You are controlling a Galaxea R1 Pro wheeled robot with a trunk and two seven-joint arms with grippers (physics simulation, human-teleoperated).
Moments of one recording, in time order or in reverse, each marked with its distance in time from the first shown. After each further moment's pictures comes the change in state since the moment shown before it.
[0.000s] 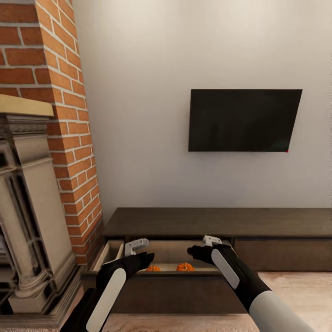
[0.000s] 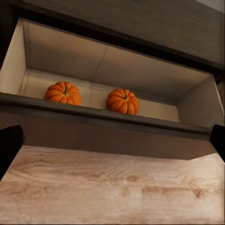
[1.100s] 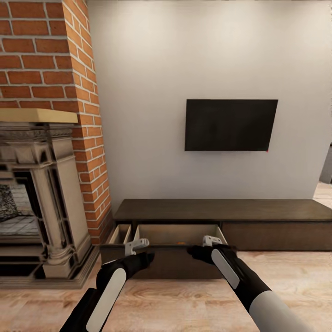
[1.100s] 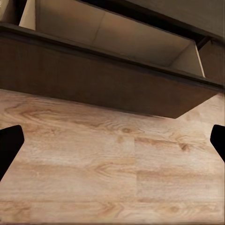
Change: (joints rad) left arm 0.000 0.000 -0.001 -0.001 0.000 0.000 -0.005; right arm 0.000 0.000 -0.001 0.000 0.000 -0.002 0.003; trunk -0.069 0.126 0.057
